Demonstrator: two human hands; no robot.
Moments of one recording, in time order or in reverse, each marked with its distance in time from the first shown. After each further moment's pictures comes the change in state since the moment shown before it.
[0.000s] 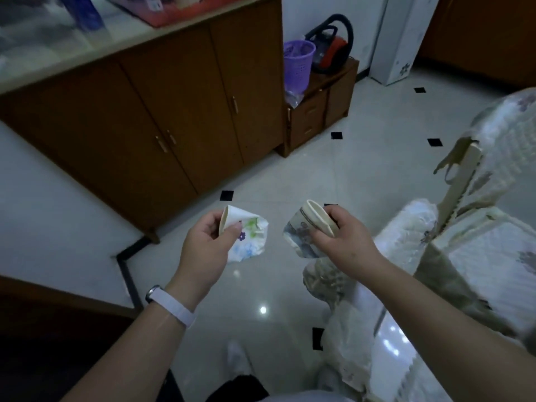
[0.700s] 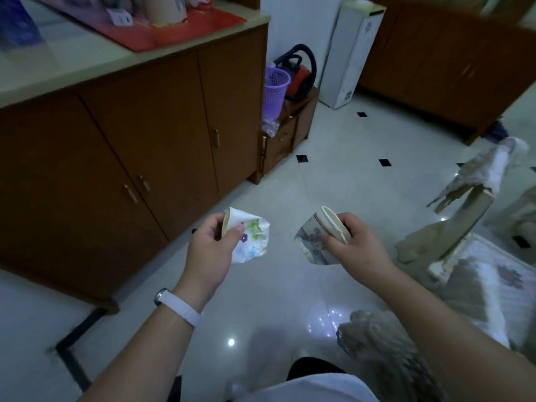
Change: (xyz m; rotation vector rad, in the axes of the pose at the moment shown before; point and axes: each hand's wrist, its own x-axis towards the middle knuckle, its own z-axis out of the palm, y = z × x) left_hand 0.301 -0.005 -0.127 -0.165 -0.205 0.030; right_hand 0.207 -0.104 0.132 -0.110 0.273 0.168
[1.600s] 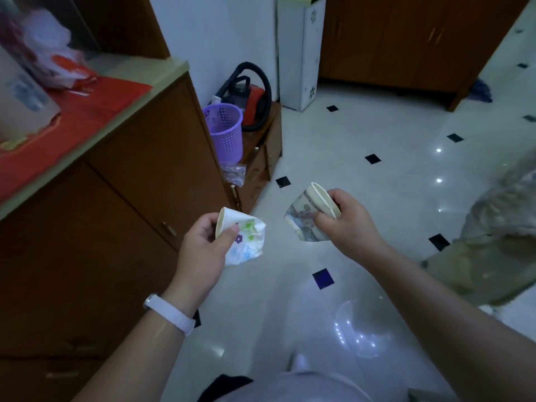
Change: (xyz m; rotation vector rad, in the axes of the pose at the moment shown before) left_hand 0.380 0.078 0.180 0.182 -0.223 0.011; right_hand 0.391 0.006 -0.062 0.158 0.198 0.110
